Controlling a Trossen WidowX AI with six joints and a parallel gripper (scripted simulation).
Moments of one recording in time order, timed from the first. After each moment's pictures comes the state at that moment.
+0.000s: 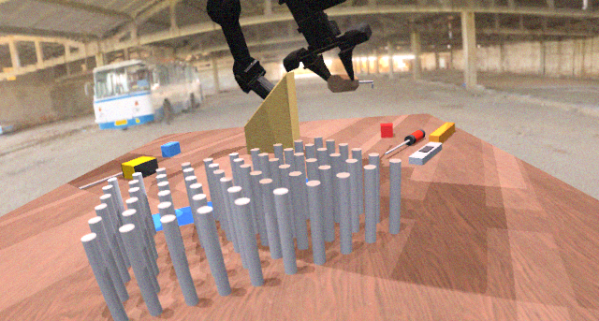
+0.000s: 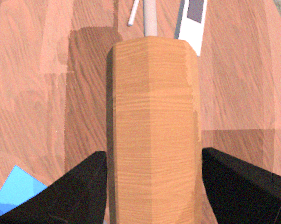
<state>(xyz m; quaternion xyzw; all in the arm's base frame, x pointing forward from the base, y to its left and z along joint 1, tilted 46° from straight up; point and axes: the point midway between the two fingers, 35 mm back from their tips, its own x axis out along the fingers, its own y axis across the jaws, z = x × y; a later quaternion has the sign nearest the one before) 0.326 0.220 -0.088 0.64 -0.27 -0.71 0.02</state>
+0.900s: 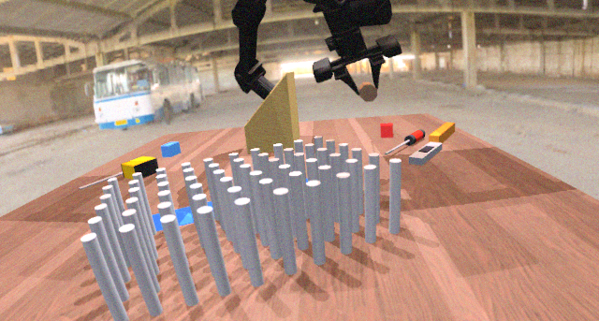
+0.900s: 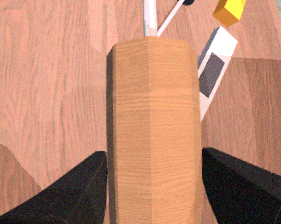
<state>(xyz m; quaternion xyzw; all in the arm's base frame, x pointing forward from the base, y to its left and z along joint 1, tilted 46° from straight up) 0.293 0.241 -0.144 0.57 -0.20 -0.79 0.14</state>
